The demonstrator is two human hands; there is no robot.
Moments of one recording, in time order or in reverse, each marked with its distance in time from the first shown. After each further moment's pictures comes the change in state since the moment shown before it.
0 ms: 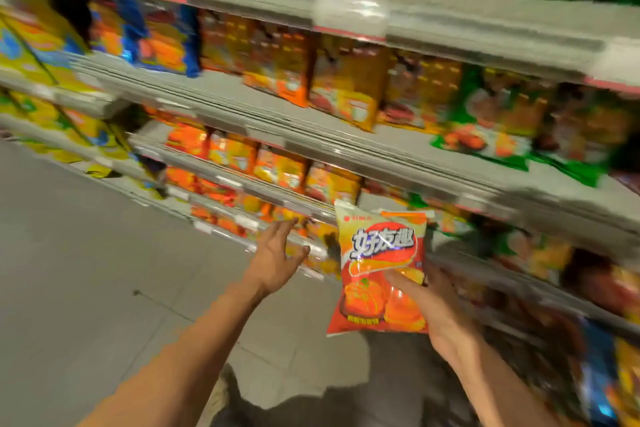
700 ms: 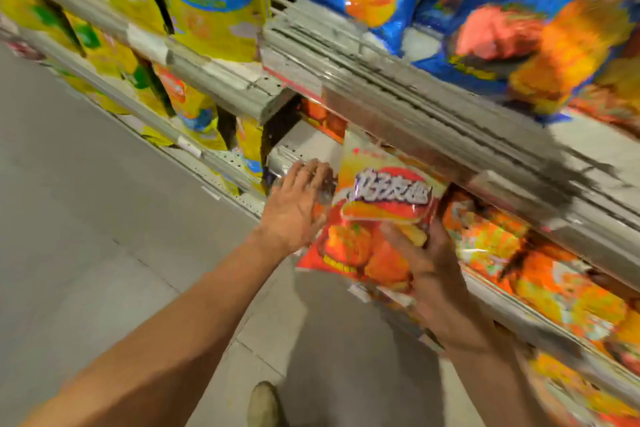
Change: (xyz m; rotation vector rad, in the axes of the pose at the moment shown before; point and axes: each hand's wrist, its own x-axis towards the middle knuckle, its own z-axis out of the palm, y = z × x) left_hand 0.313 -0.423 -0.271 0.436 0.042 0.157; right_hand 0.305 -0.012 0.556 -0.140 0.006 -0.102
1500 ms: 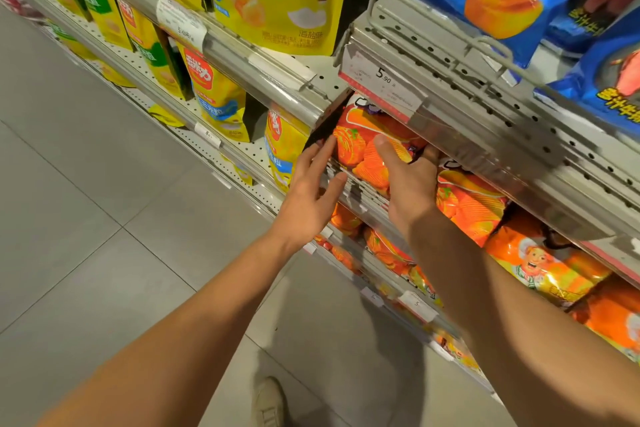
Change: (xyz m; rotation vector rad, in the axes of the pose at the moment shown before) left_hand 0.014 -0.046 -0.018 -0.881 0.177 -0.219; right_hand 0.116 -0.037 0.142 0.037 0.120 0.071
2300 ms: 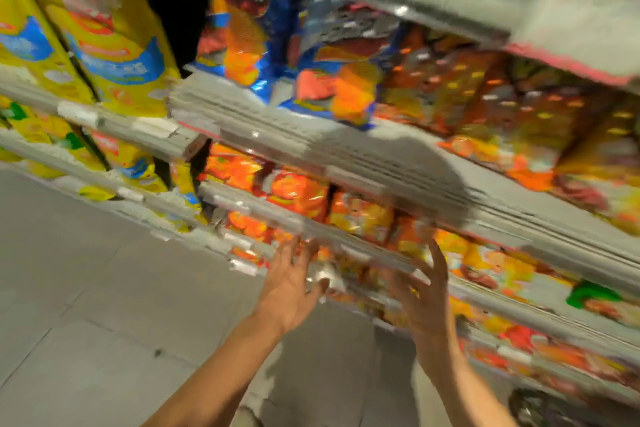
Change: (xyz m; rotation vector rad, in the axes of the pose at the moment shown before) left_hand -0.174 0.121 0.139 0.530 -0.358 0.140; right_hand -0.222 0.019 -0.309 0.003 0.196 -0.170
